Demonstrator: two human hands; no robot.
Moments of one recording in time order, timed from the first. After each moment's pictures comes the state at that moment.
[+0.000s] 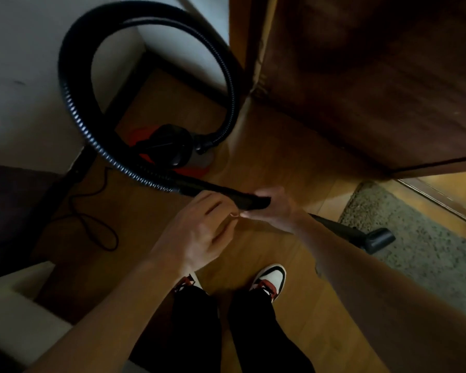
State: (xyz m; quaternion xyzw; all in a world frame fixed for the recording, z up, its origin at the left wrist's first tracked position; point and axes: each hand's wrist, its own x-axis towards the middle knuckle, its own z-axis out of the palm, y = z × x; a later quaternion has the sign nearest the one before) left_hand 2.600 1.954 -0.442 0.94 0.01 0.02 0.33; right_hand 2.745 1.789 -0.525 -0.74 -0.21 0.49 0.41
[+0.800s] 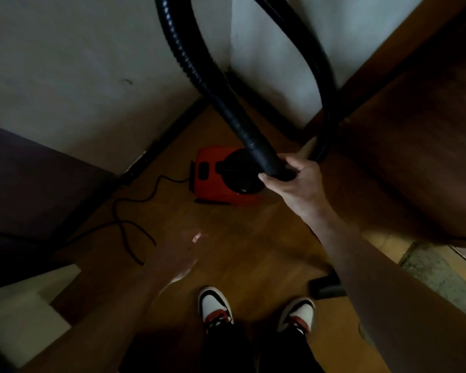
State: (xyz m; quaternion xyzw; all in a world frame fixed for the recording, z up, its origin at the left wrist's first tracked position) left_hand 2.467 2.150 -0.555 0.78 0.38 -0.26 0.42; right_hand 2.716 2.026 -0.528 -0.77 -0.25 0.27 0.52
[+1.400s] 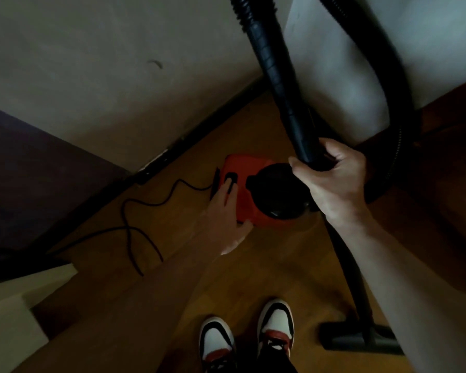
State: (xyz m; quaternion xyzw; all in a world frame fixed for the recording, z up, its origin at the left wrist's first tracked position) left_hand 2.552 2.188 -0.670 0.85 0.36 -0.12 0.35; right_hand 2.740 2.107 -0.578 -0.78 -0.27 0.21 0.53
